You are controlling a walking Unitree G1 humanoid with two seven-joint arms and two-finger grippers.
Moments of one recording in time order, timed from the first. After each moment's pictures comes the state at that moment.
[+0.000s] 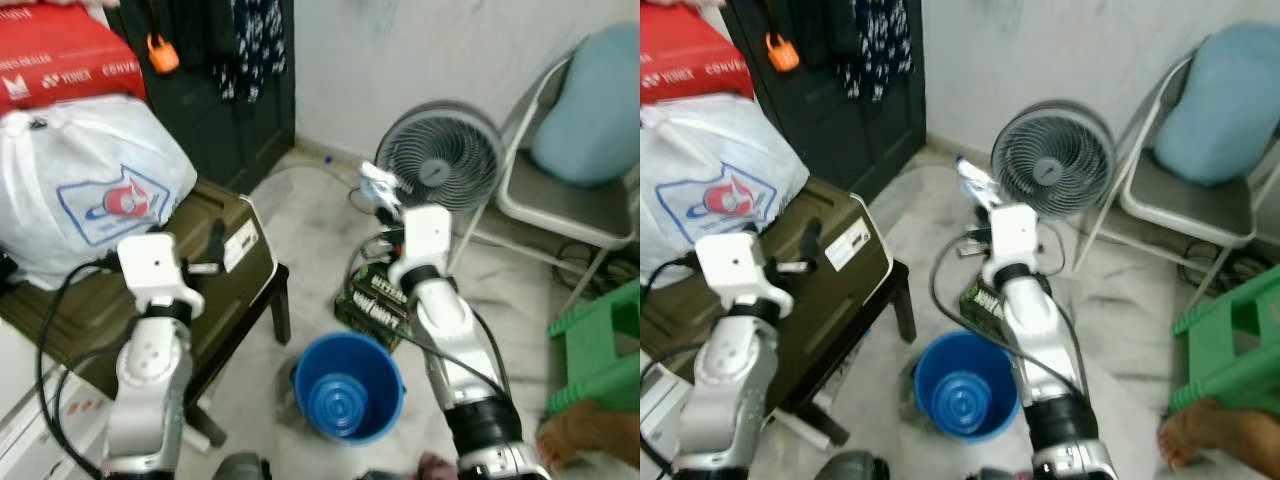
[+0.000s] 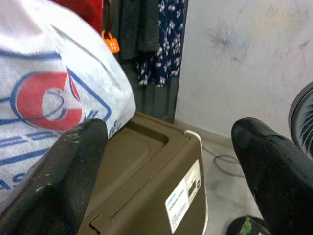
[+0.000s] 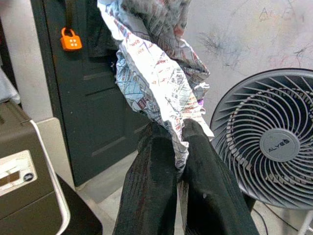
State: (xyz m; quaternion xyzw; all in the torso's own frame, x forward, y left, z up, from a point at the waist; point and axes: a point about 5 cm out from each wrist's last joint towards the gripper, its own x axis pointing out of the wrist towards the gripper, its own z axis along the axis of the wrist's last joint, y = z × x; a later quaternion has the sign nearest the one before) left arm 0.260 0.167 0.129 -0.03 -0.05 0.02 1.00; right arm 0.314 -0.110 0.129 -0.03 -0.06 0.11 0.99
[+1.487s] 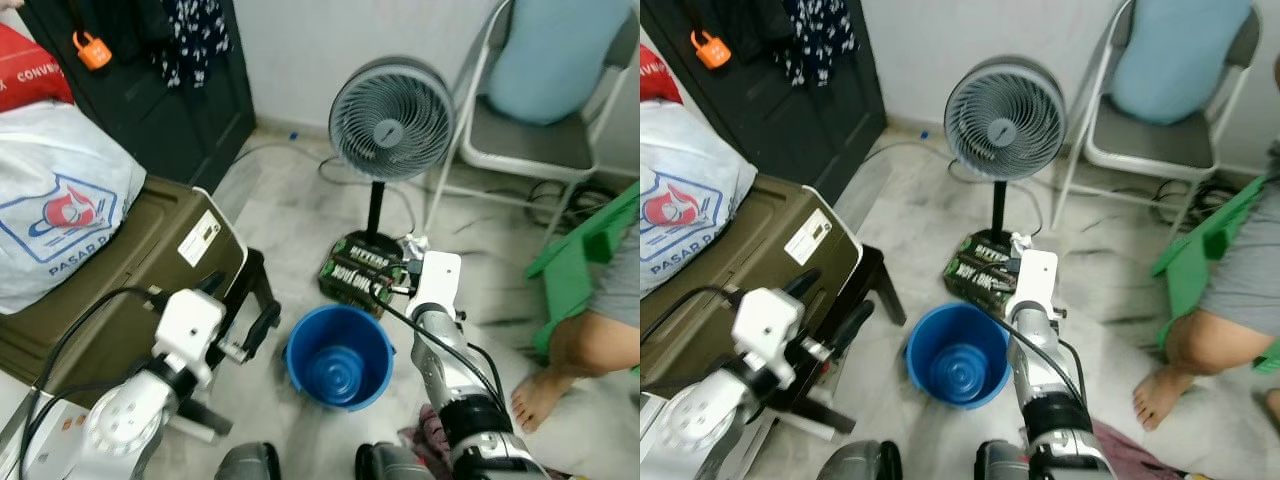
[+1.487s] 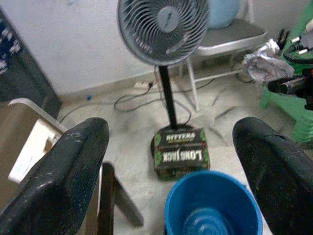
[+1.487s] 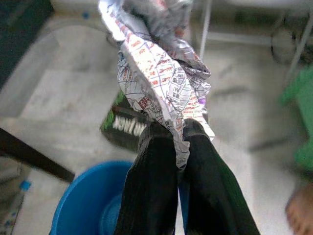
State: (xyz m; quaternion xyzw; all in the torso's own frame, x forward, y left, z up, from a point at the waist) left arm 0.196 0.158 0.121 0.09 0.01 -0.24 0.97; right arm 0.310 -0.138 0.039 0.03 0.19 -0.09 0.98
